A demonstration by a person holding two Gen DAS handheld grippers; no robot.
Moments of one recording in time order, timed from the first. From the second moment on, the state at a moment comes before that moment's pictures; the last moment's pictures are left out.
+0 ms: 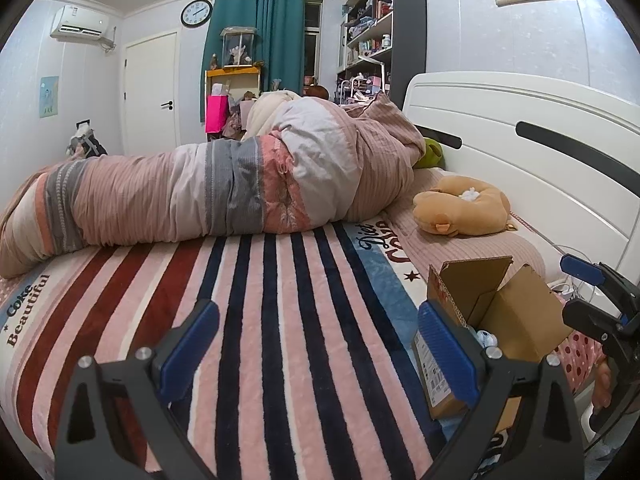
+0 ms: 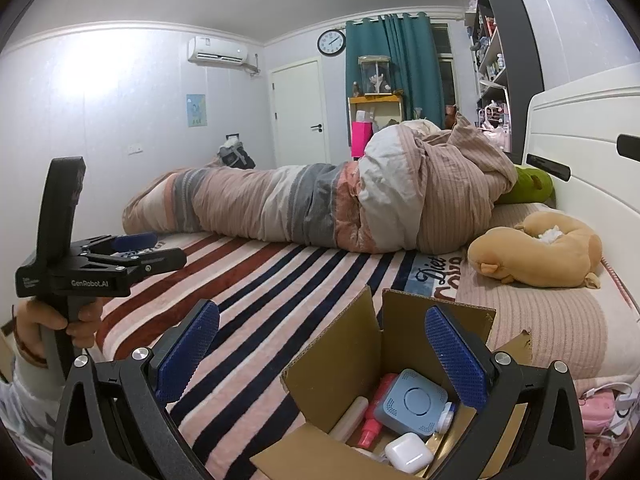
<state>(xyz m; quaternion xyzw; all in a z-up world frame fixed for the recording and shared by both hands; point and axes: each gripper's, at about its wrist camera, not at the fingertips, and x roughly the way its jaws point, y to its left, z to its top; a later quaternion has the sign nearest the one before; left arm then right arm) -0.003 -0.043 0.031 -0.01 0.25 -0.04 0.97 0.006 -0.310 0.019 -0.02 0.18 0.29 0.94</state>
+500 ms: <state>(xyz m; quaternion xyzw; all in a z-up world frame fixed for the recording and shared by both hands) -0.004 -0.039 0.028 -0.02 0.26 -0.04 0.97 0.009 -0.308 0.014 -0.03 0.18 0.29 0.94</state>
